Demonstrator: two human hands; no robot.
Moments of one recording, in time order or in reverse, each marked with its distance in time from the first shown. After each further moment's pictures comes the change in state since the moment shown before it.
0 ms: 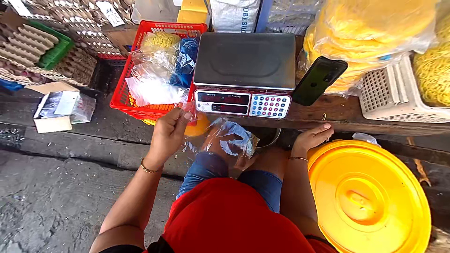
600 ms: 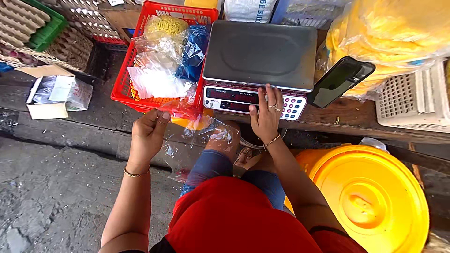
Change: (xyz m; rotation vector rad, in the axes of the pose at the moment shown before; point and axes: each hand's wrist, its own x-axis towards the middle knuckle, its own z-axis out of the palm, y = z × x) left_hand -0.024 -0.051 -0.046 0.026 0.093 -0.178; right_hand -0.100 -0.113 0.050 -0.024 -0.565 -1.043
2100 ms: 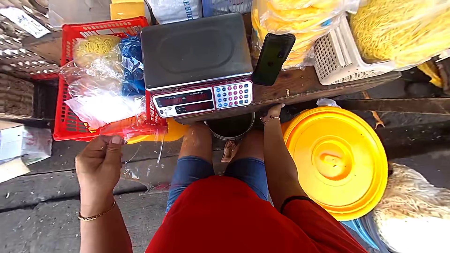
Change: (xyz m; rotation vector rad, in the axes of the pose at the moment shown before) left_hand 0.001 0.026 0.013 -0.059 -0.038 -0.041; right_hand -0.064 0.164 -0.026 0.992 0.583 1.749
